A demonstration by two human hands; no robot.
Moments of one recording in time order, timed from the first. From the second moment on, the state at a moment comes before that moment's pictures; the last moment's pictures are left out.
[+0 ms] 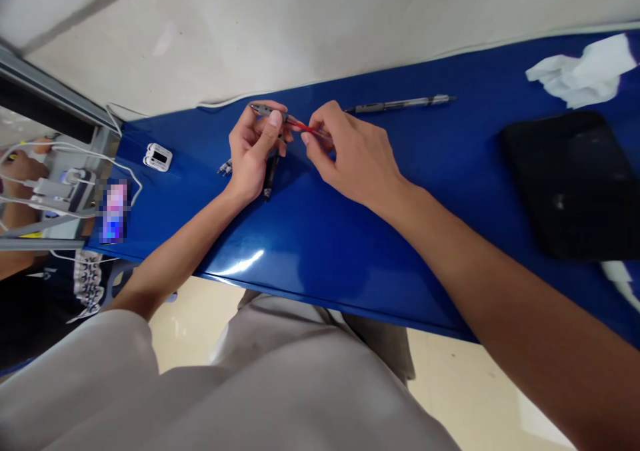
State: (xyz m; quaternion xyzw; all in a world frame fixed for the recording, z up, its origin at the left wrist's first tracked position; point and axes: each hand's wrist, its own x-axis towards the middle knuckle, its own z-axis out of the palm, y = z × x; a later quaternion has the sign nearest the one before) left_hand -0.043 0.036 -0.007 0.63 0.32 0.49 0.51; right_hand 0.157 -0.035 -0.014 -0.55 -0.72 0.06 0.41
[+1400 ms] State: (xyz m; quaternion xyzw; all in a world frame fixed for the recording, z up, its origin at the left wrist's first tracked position) left_hand -0.041 0.036 -0.012 0.69 0.21 0.47 0.50; right_hand 0.157 -0.036 -0.016 -0.55 -0.71 0.10 0.43
